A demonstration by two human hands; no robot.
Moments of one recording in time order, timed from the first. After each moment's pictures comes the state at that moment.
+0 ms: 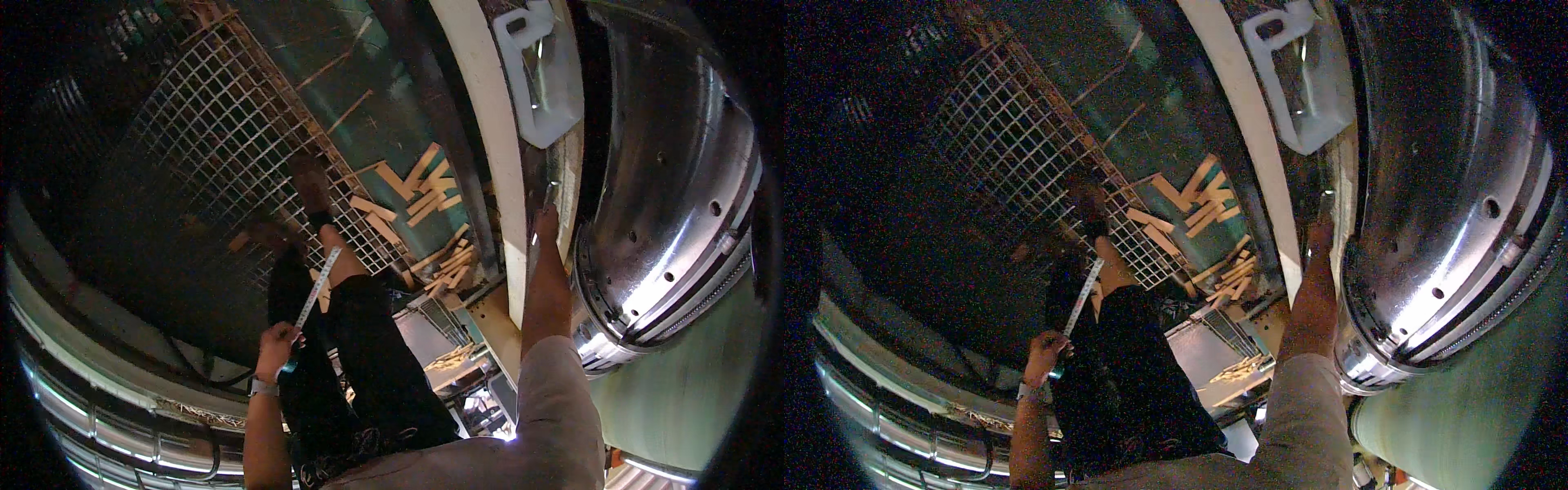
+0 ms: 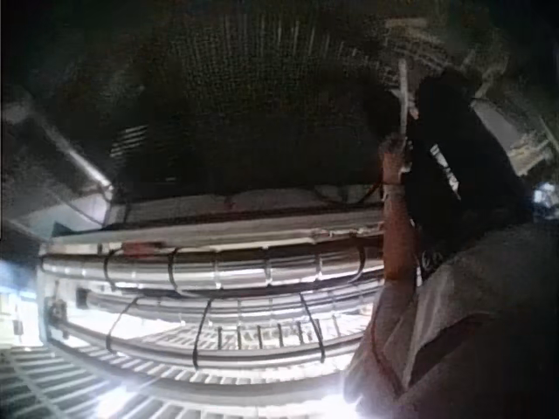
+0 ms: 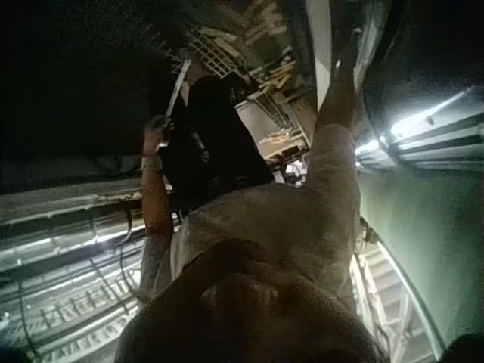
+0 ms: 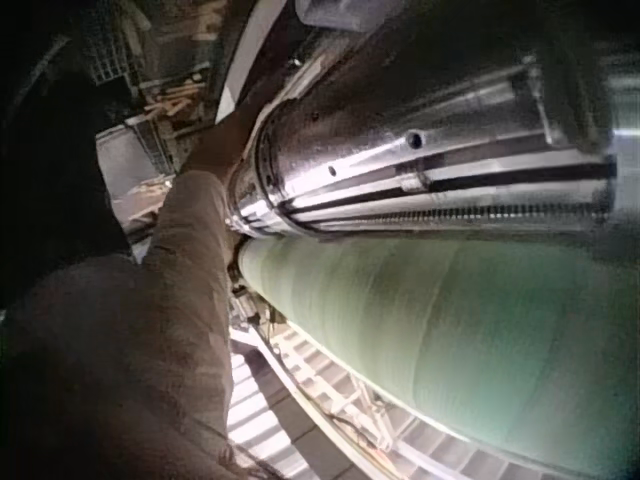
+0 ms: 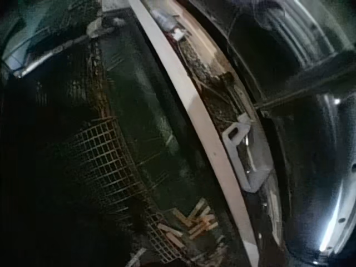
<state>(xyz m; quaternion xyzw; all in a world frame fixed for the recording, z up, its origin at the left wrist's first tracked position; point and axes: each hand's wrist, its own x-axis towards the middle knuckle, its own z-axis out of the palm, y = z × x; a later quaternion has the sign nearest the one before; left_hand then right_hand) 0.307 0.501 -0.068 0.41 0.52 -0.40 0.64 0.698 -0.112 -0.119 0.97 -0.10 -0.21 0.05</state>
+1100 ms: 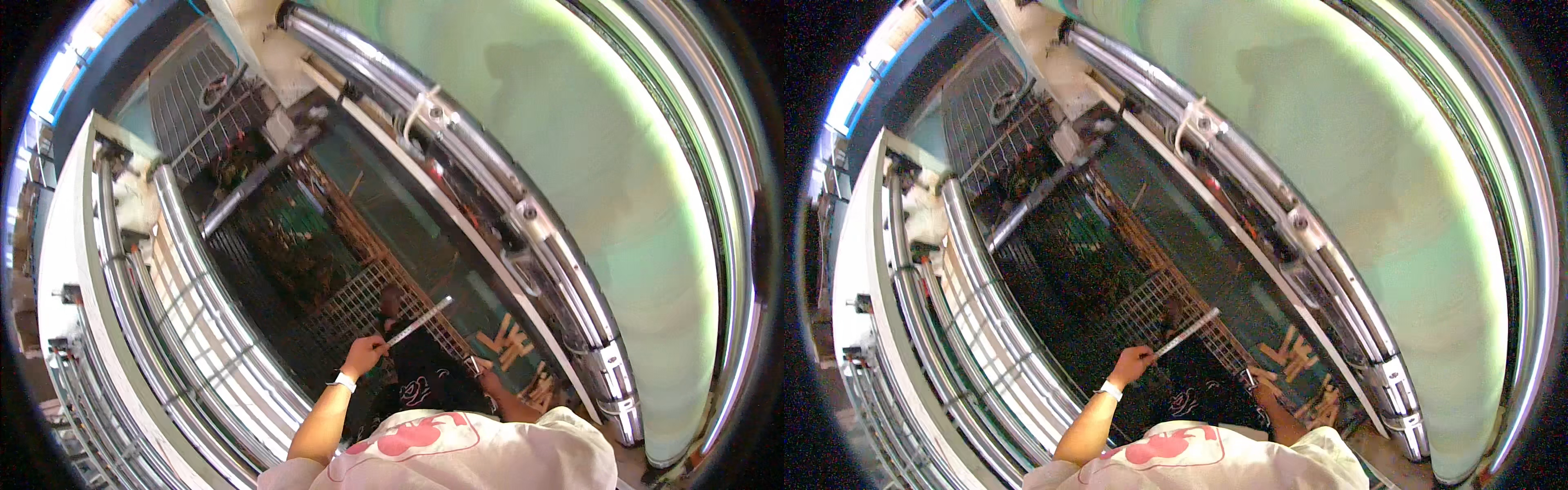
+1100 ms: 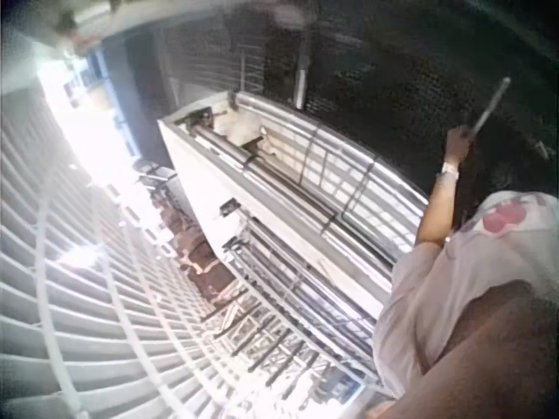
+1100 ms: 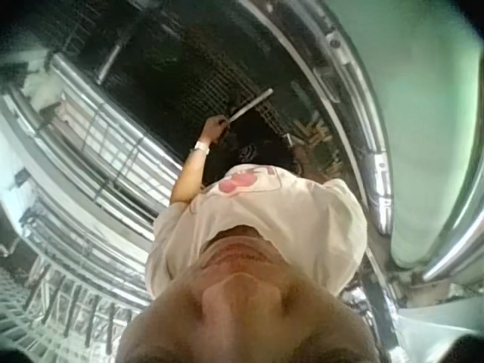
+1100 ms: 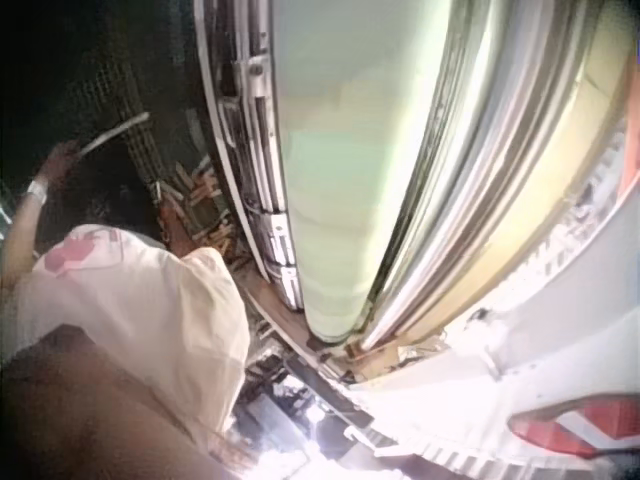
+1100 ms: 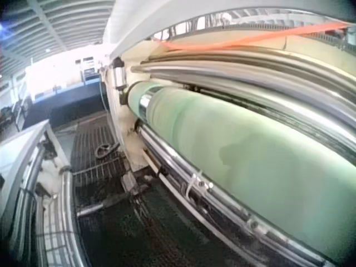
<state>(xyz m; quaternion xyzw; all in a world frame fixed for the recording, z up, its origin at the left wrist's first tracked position) 0.561 0.785 0.215 0.80 0.14 -0.24 0.53 0.500 0.342 0.058 0.82 -0.12 -0.50 -0.25</state>
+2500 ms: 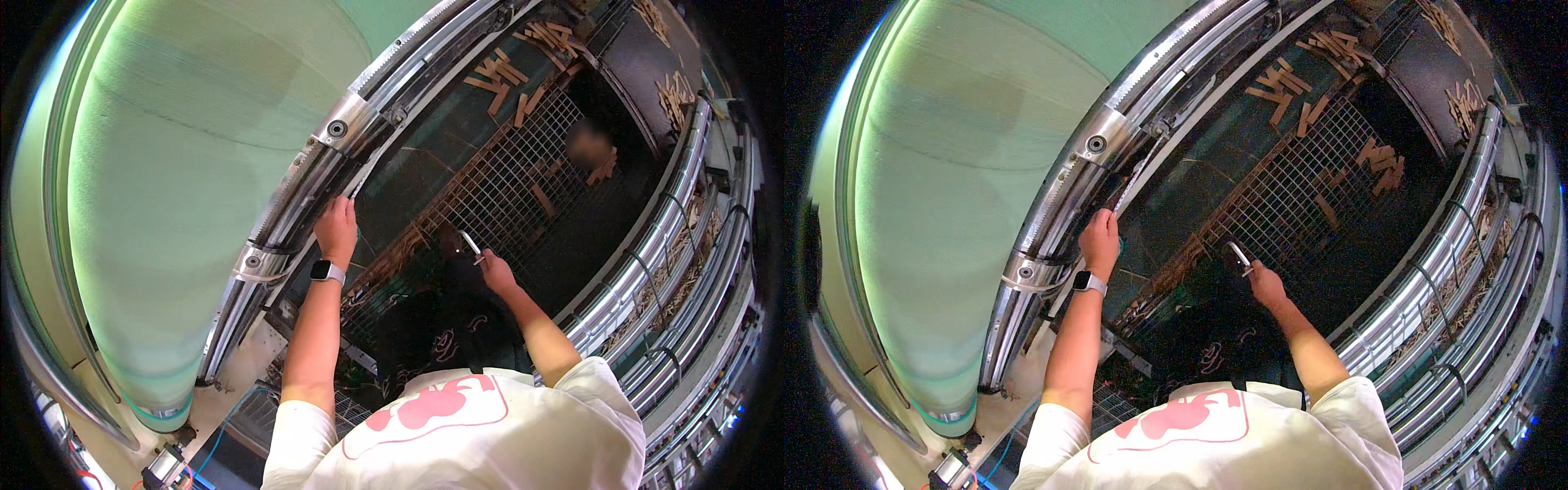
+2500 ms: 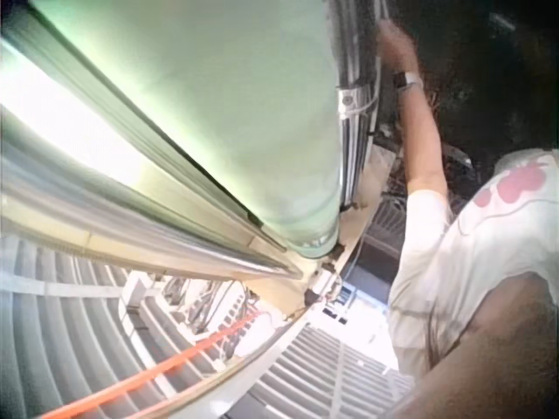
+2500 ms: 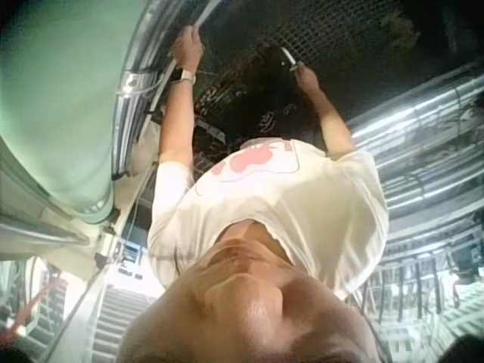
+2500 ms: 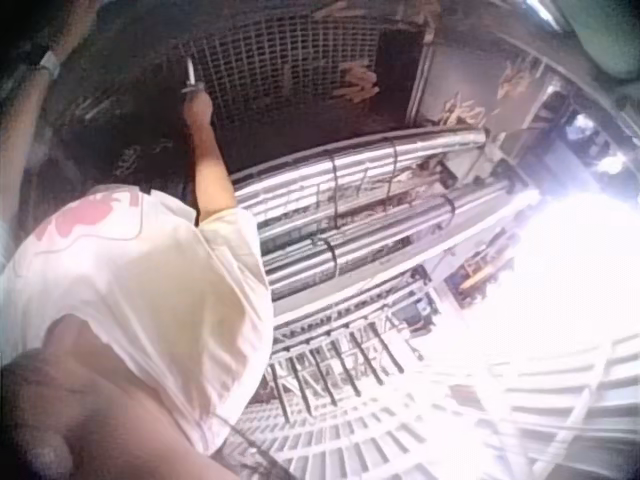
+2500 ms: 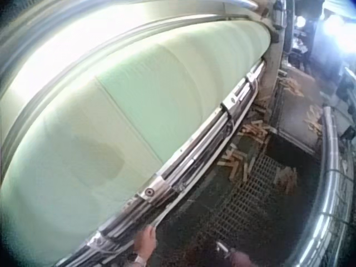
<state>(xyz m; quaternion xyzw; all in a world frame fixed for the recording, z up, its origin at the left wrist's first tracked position) 0.974 0.712 0.243 0.79 -0.59 -0.09 0.14 0.618 0.768 0.138 0.63 -0.59 -0.02 -0.51</state>
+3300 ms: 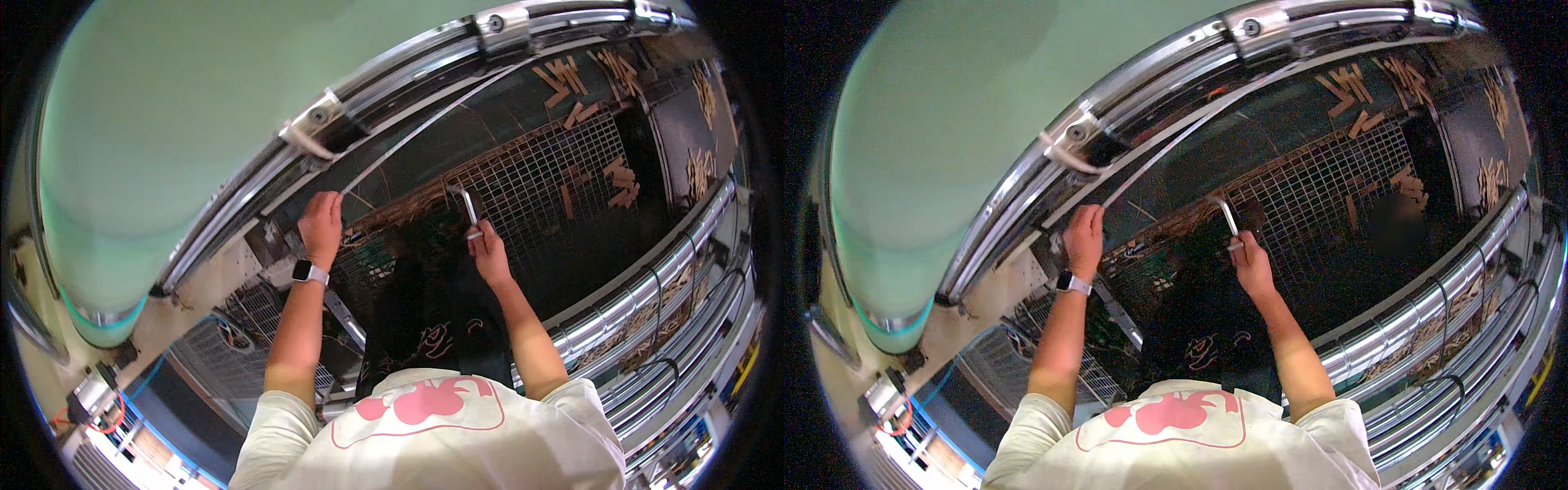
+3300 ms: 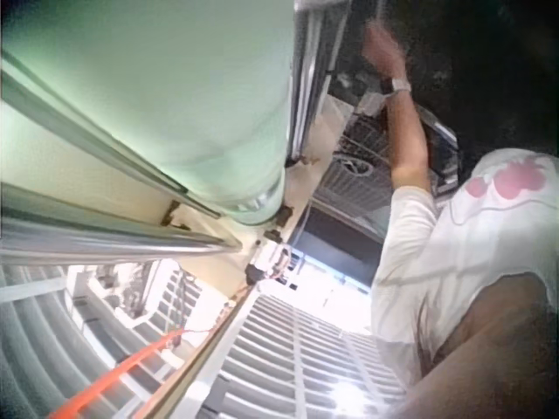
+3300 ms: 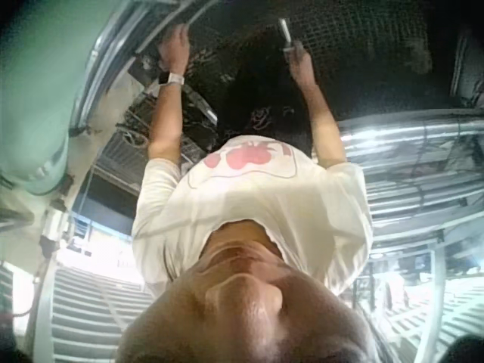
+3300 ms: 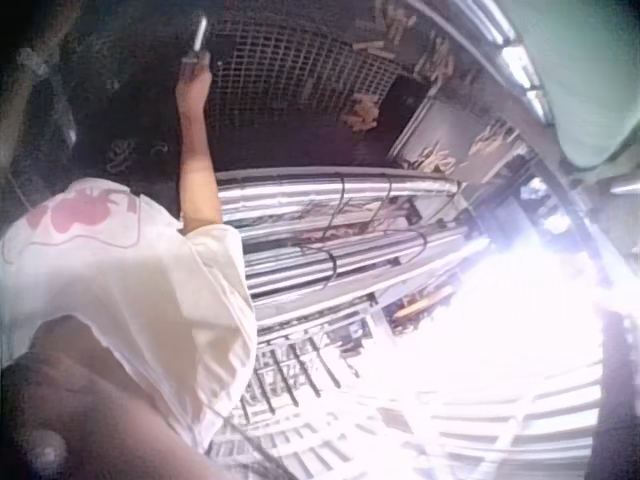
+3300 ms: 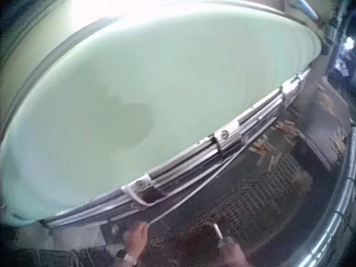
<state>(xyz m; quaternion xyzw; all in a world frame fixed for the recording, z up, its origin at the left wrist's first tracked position) 1.076 0.960 0.242 0.83 -0.50 -0.06 0.22 0.765 0.871 0.191 0.59 -0.48 0.14 -0.63</state>
